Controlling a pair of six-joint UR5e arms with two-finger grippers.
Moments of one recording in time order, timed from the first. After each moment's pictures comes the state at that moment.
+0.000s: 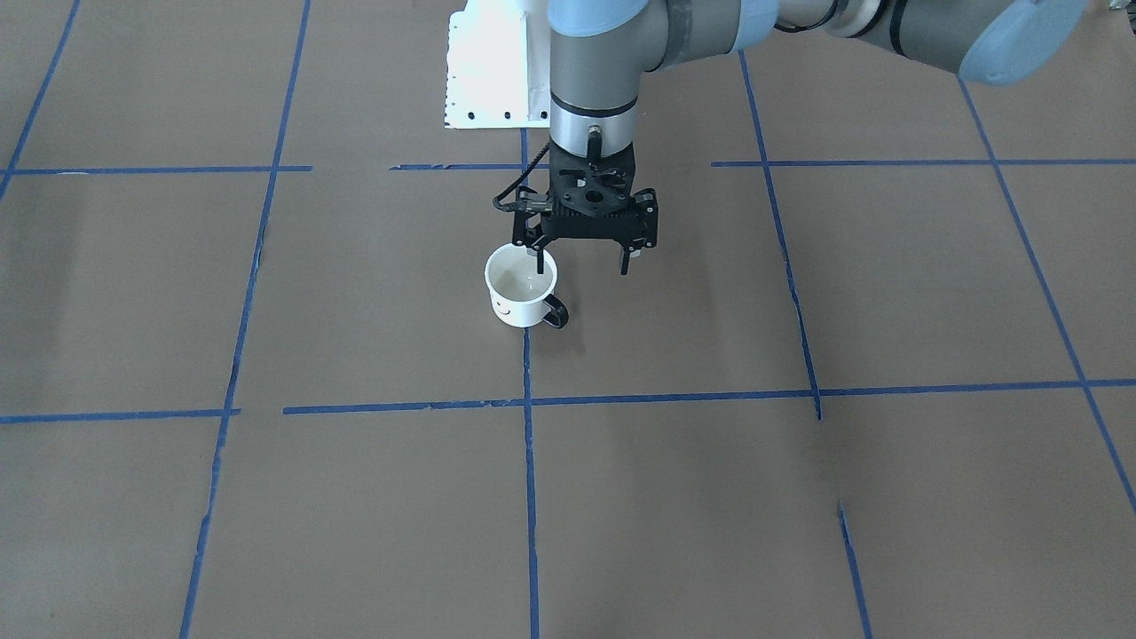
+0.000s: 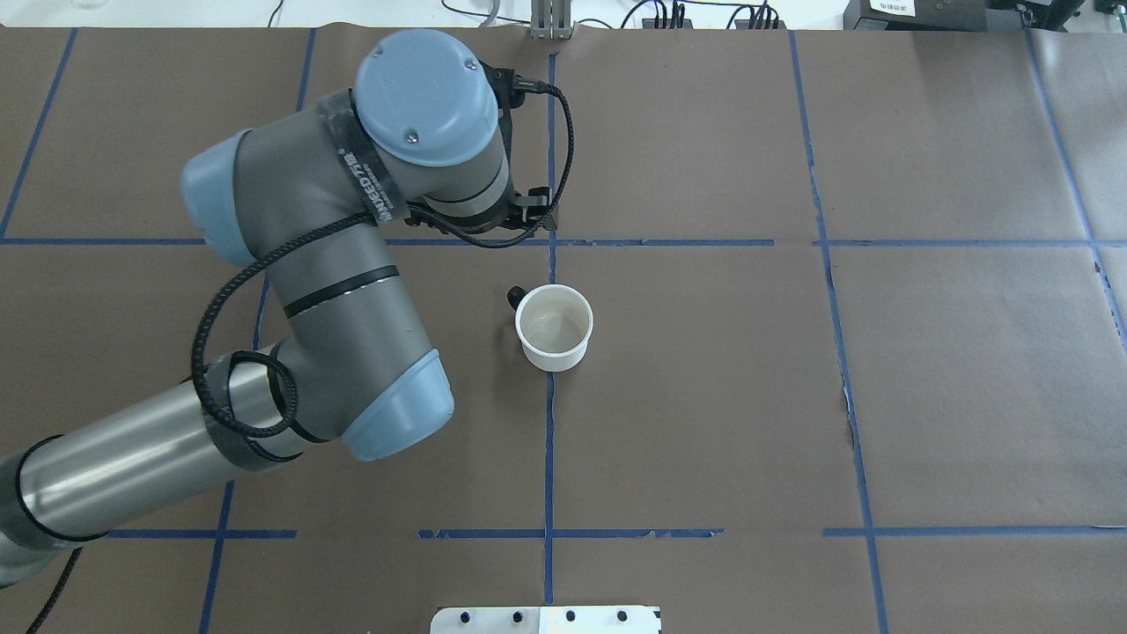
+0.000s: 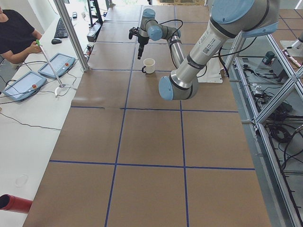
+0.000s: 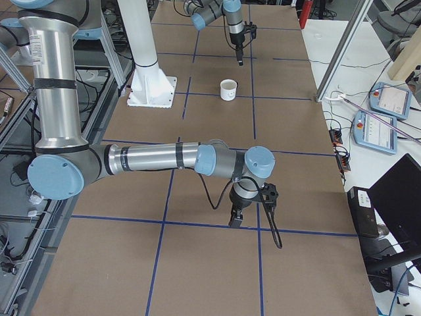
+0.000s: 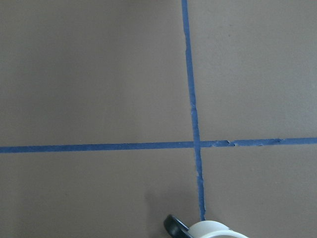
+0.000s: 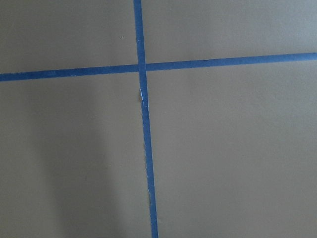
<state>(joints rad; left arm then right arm) -0.65 -2.40 -1.75 -1.39 -1.79 -1.06 1.53 -1.53 1.64 -1.83 2.27 0.01</state>
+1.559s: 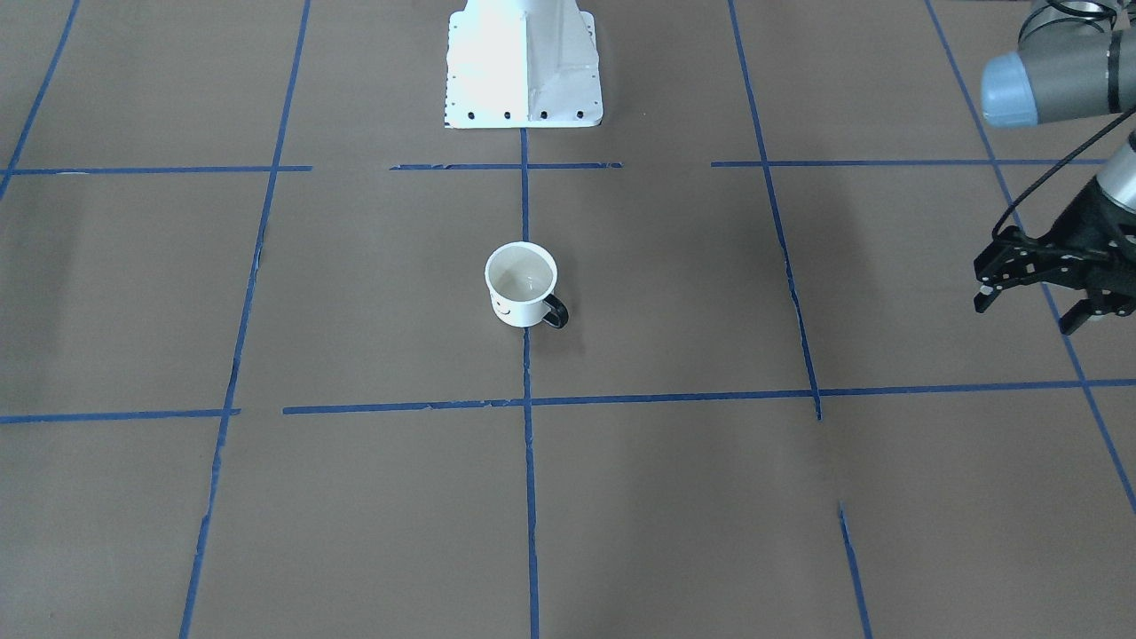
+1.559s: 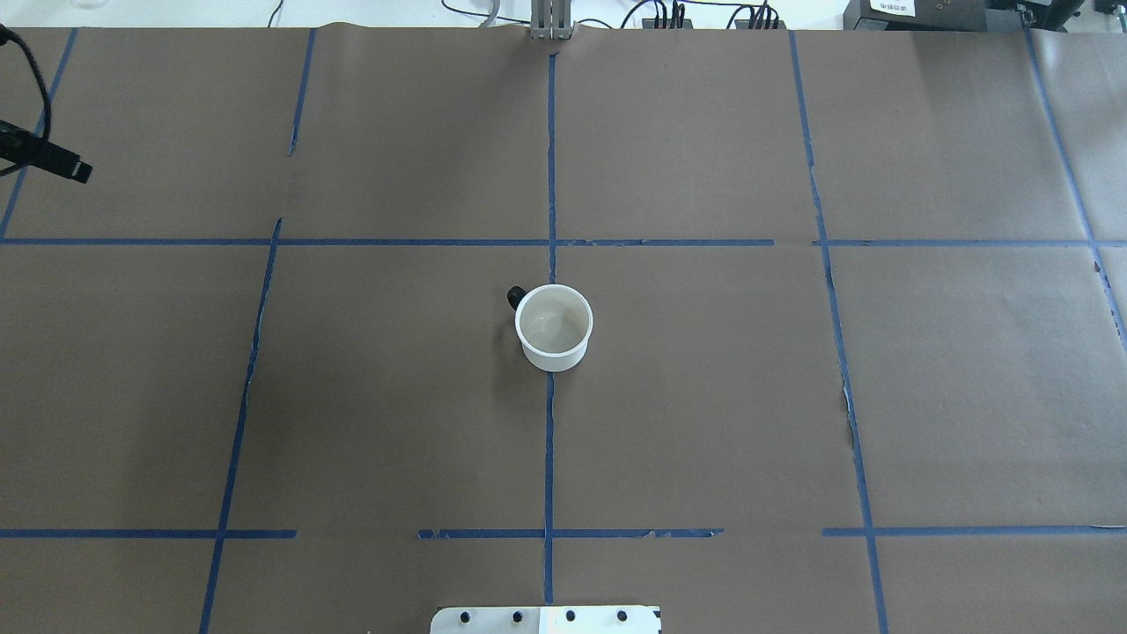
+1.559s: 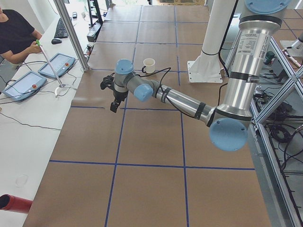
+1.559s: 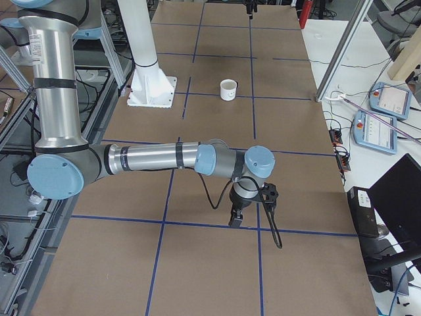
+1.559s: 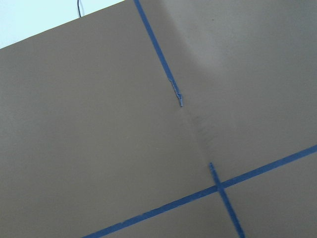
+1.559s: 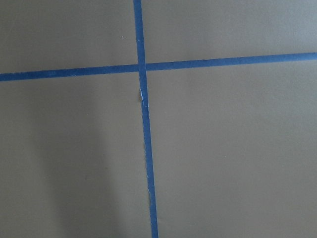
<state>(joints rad) -1.24 -1.72 -1.73 -1.89 -2.22 -0.30 1.53 -1.53 1.64 -1.83 2.27 0.01</state>
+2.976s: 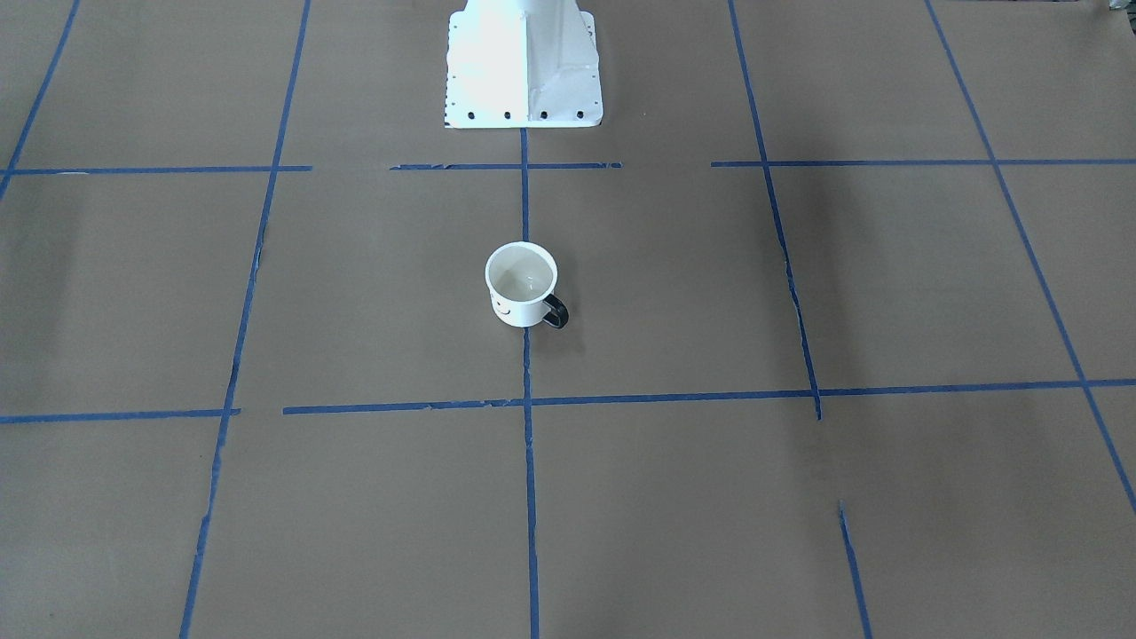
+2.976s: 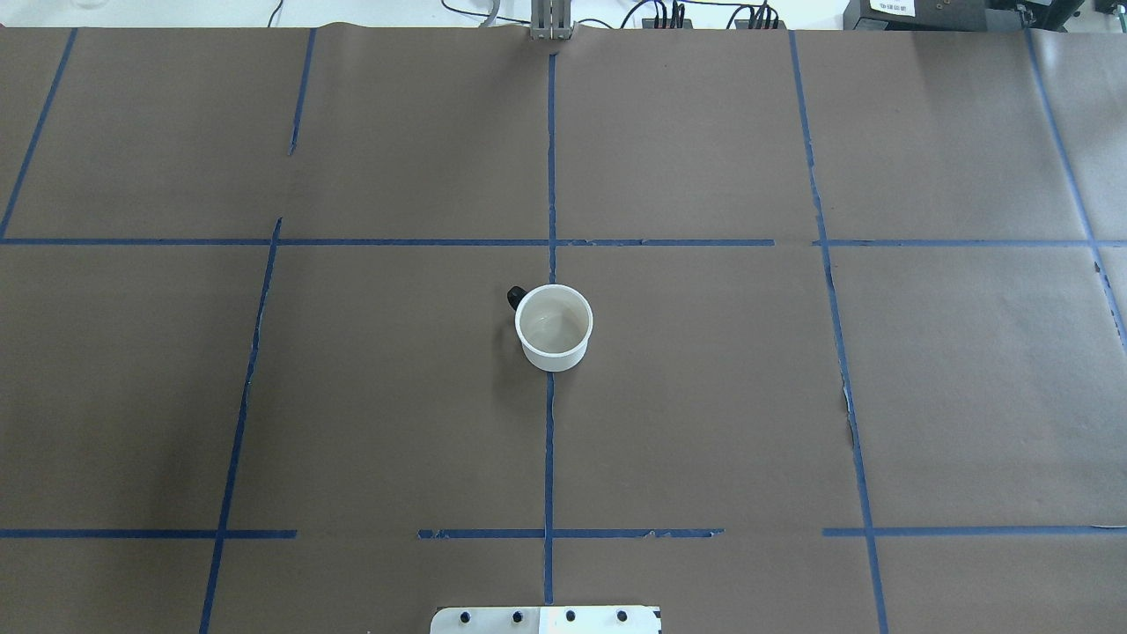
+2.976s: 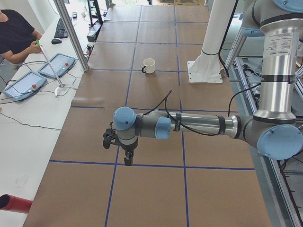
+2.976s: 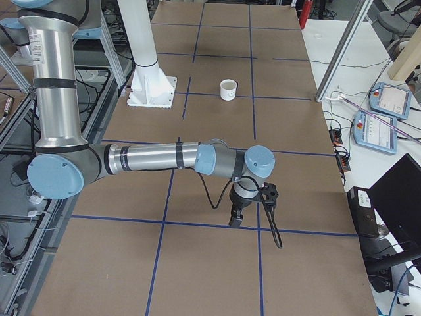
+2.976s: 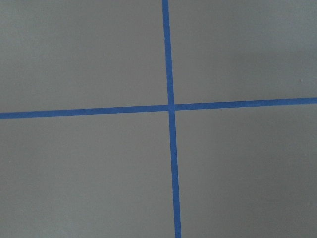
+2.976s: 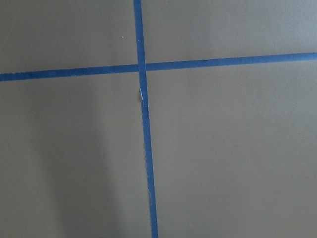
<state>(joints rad) -1.55 -1.54 -1.65 -1.58 -2.35 -0.05 1.53 -1.53 1.64 -1.83 2.27 0.01</state>
